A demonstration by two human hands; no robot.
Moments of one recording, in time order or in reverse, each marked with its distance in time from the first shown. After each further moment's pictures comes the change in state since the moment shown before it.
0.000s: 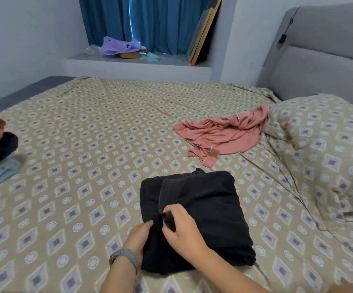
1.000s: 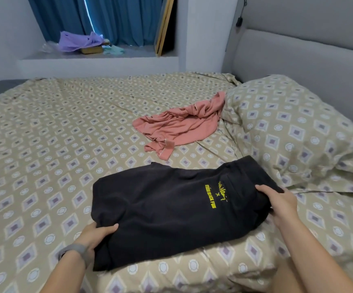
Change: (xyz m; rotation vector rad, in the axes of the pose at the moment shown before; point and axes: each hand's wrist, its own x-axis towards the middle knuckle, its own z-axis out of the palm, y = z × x) left_hand 0.002 0.001 0.034 0.223 0.132 0.014; right_hand -0.095 0.173 -0.269 0.694 0.862 0.918
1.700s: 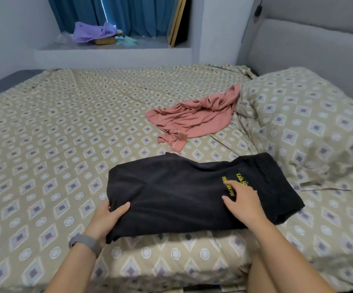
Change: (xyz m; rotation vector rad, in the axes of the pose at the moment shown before) left_hand -0.037 0.011 -0.007 -0.039 -0.048 0.240; right_hand -0.056 0.033 0.070 -1.076 -0.363 -0.633
